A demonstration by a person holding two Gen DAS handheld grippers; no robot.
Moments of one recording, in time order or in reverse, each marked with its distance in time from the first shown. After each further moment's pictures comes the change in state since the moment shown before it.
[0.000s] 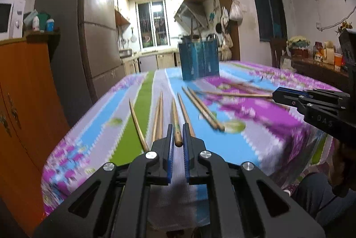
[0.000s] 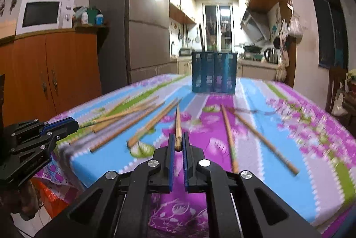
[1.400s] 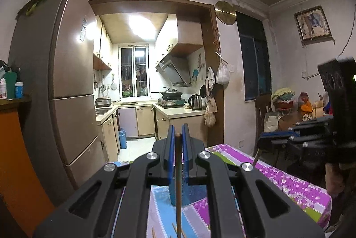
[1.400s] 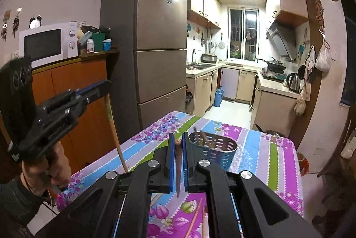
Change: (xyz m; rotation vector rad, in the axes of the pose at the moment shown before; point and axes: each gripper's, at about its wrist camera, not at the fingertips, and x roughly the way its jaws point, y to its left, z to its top) left arm 0.062 0.012 0.272 -0.031 -0.289 -0.161; right arm 0.037 -0.074 0.291 -0.090 0.074 0.157
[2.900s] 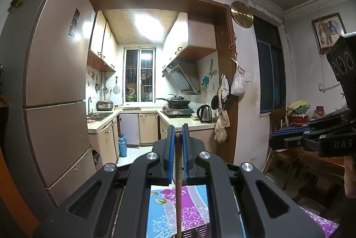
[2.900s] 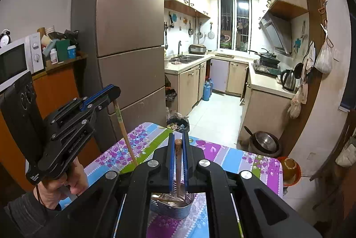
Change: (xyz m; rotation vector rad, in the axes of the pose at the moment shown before) left arm 0.188 0.030 0.047 -0.057 -0.033 0.042; right arm 0.126 -0.128 0.113 0.029 0.083 -0.044
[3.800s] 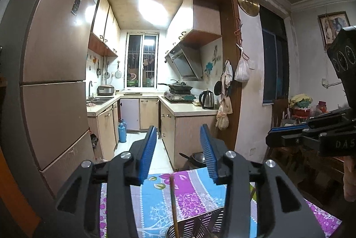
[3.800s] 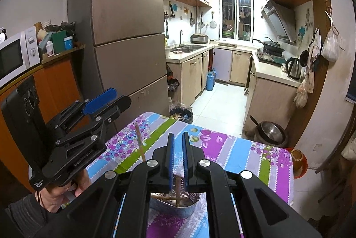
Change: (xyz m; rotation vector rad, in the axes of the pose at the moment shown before) left arm 0.024 0.014 -0.025 -0.032 0.083 0.013; right arm 0.044 -0.002 -0.018 0.021 0.052 0.019
